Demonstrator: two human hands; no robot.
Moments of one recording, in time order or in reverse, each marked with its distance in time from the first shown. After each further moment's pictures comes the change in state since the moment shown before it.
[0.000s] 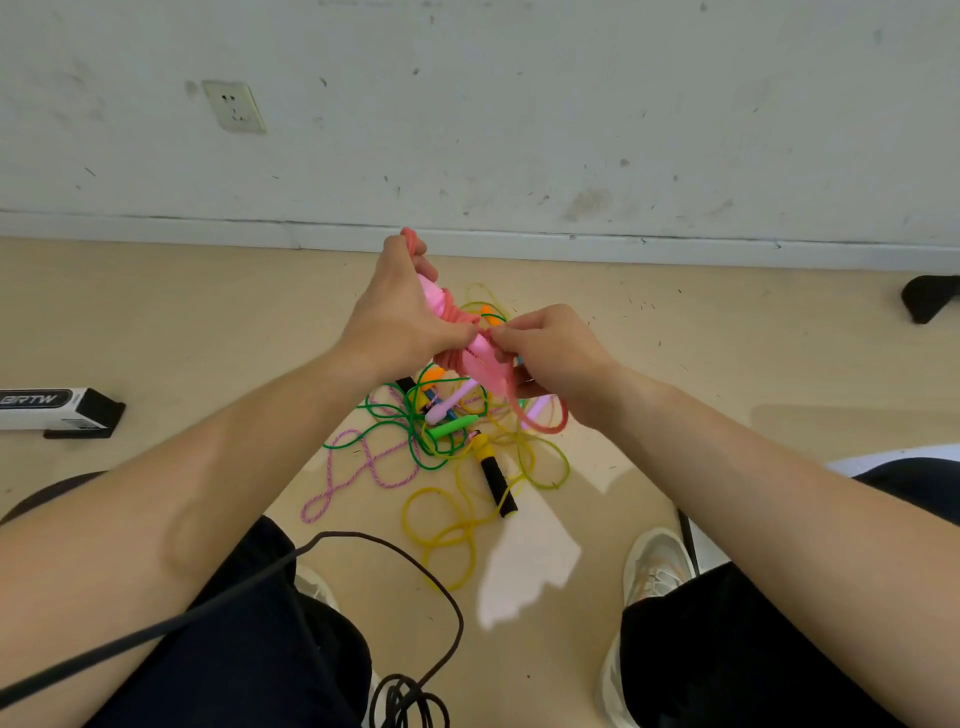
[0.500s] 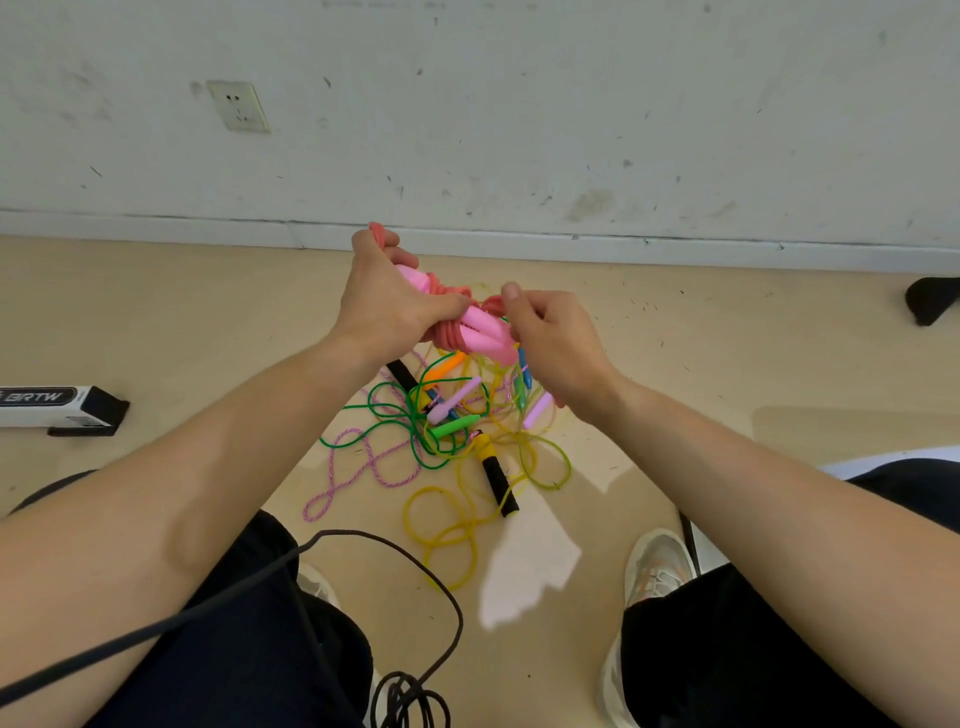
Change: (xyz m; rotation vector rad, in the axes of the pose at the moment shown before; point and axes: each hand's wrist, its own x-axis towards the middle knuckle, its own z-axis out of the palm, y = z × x) left_hand 0.005 0.004 -0.008 -0.242 0.125 -0.154; right_hand -0.001 -0.003 0.002 -0.148 0.175 -0.287
